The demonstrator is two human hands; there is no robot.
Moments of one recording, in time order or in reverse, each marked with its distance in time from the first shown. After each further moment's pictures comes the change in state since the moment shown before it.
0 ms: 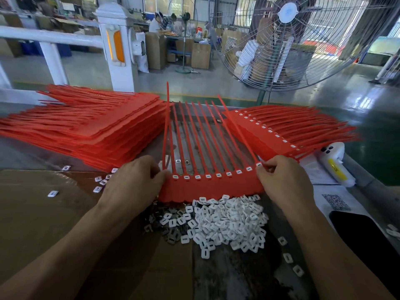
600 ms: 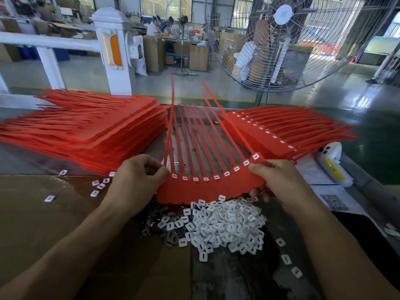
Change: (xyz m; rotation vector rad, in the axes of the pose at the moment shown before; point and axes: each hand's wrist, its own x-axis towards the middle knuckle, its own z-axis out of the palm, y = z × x) left_hand 0.006 0.002 0.007 -0.473 0.024 -0.053; right_hand 0.005 0.001 -0.005 0.730 -0.371 0.130
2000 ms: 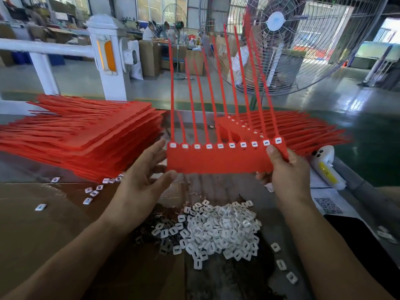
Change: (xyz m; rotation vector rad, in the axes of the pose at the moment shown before) left_hand -0.011 0.007 0.006 -0.385 -0.221 0.287; right_hand 0.009 -0.008 -0.001 0.265 0.405 -0.172
